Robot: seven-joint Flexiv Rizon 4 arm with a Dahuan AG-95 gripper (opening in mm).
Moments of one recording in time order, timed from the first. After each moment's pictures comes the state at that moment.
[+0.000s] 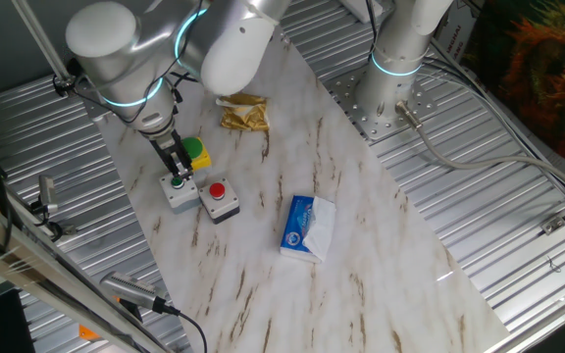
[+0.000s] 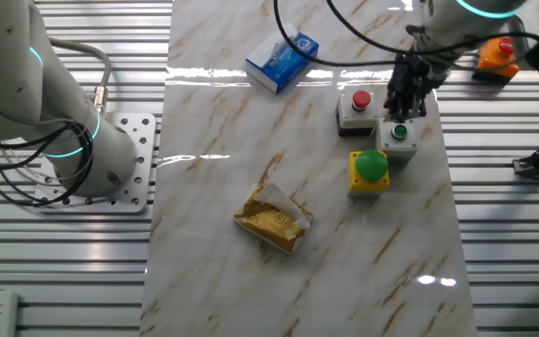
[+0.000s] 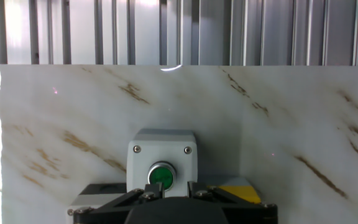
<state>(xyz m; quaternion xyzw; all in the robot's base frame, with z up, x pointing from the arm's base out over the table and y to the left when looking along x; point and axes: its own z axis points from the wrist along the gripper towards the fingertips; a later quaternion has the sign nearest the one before) 0.576 0.054 0.122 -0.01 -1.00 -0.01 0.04</state>
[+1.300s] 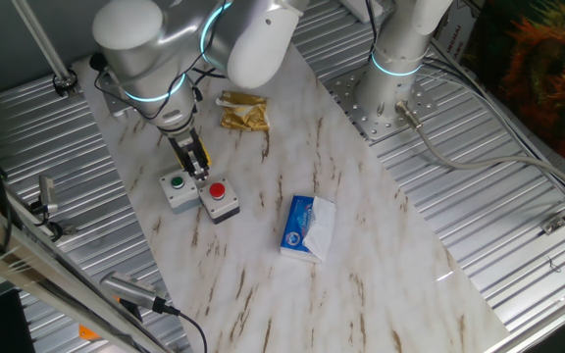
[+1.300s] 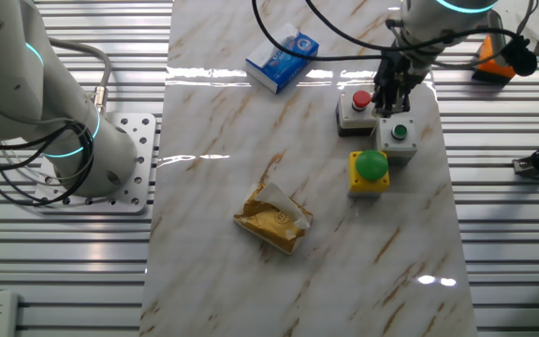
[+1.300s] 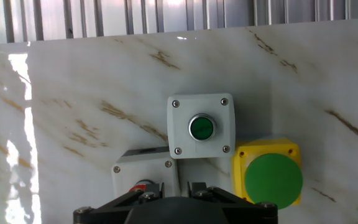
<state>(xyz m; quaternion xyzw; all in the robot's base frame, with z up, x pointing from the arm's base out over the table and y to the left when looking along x) 0.559 0.060 0.125 -0.02 -1.00 -0.02 0.04</state>
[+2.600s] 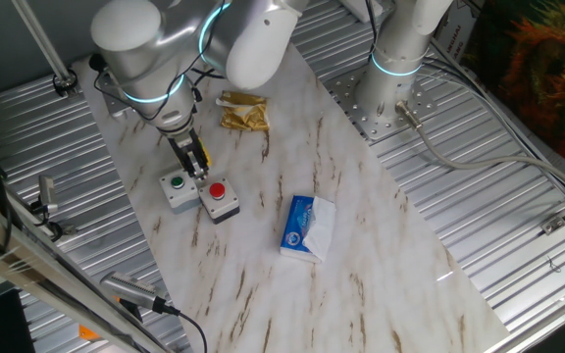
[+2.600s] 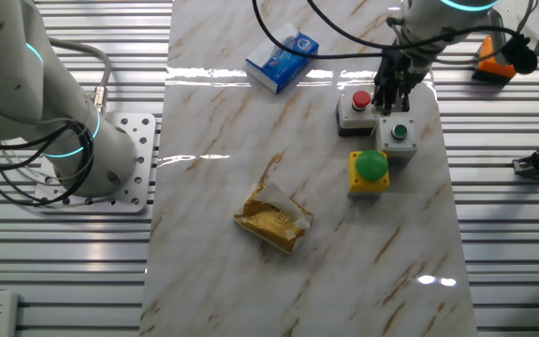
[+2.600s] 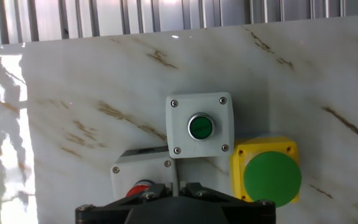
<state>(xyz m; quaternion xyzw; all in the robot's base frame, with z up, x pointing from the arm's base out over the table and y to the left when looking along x) 0.560 0.061 0.125 -0.02 -1.00 -0.01 0.04</state>
